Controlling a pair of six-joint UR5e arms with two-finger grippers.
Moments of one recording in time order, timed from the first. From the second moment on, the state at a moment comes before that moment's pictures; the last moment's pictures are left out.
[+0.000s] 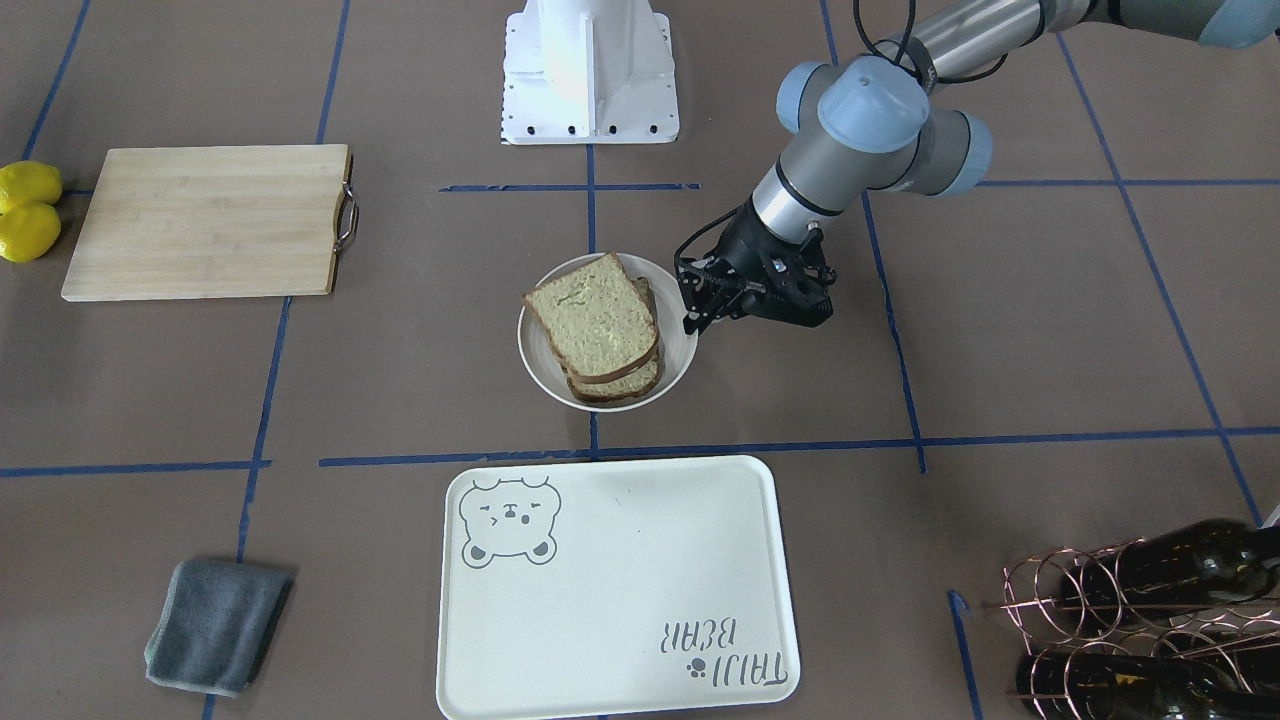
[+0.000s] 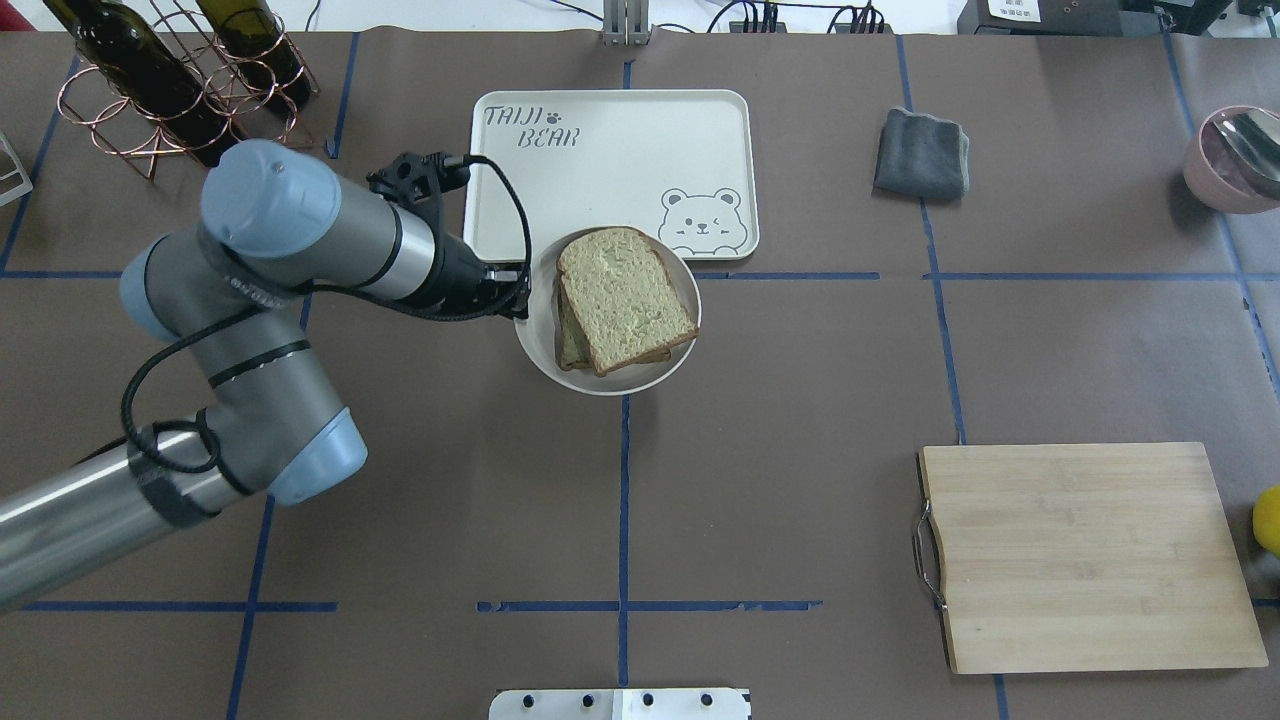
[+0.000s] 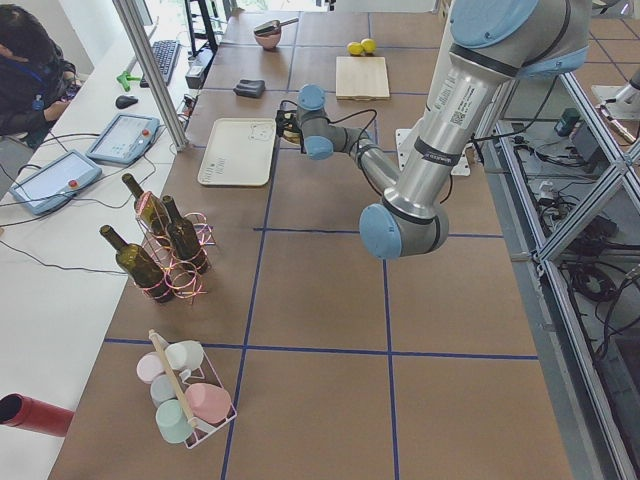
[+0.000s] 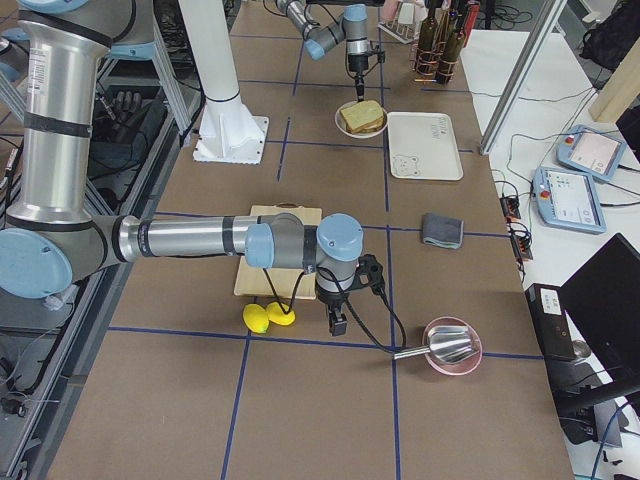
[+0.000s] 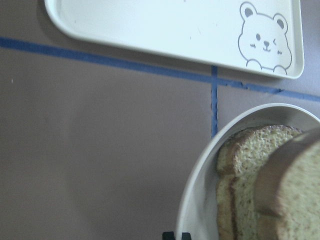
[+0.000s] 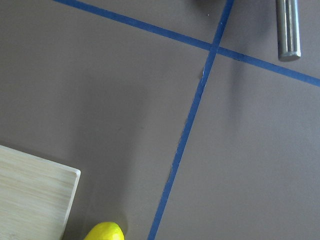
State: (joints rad) left arm -0.70 -2.16 -1.56 -2.15 -2.04 -1.30; right arm 1.52 -1.74 1.82 -1.64 2.32 -0.25
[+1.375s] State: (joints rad) left arm -0.88 -2.64 -0.66 -2.41 -2.16 -1.14; right arm 1.52 -1.75 1.82 -1.64 2.32 -0.25
